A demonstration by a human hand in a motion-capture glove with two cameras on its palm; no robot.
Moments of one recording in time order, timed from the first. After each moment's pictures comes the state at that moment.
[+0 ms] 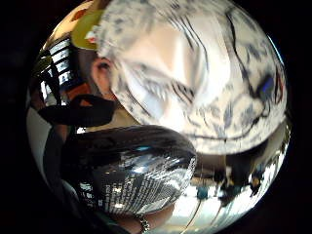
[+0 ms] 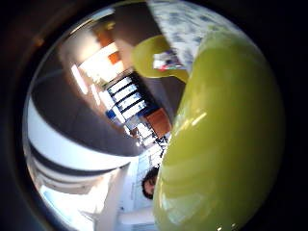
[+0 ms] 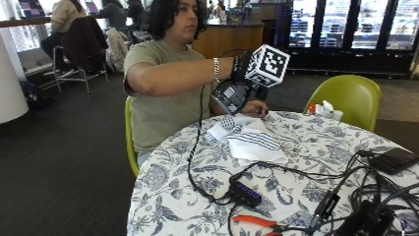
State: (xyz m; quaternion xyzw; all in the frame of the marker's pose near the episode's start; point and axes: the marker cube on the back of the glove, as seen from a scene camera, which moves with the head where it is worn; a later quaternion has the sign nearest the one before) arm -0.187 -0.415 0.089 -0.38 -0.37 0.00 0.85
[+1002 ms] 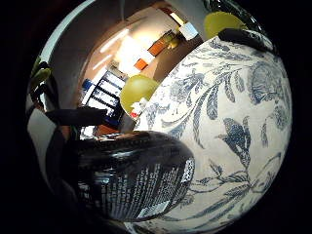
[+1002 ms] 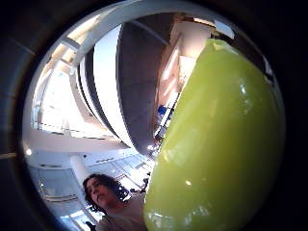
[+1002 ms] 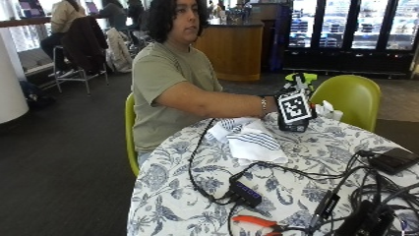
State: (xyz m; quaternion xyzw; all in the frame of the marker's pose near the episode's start) arm -0.287 -0.520 0.252 0.03 -0.59 -0.11 0.80
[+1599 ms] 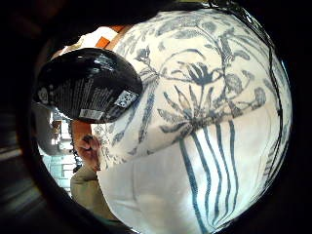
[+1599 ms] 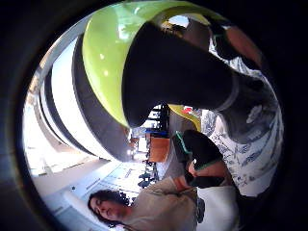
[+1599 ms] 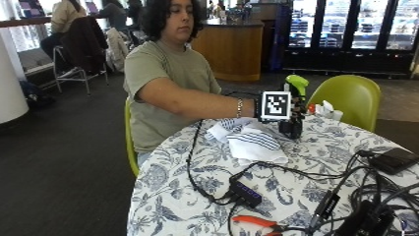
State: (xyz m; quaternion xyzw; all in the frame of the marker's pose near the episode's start) arm -0.198 -0.457 0.242 -0.13 -0.42 -0.02 0.90
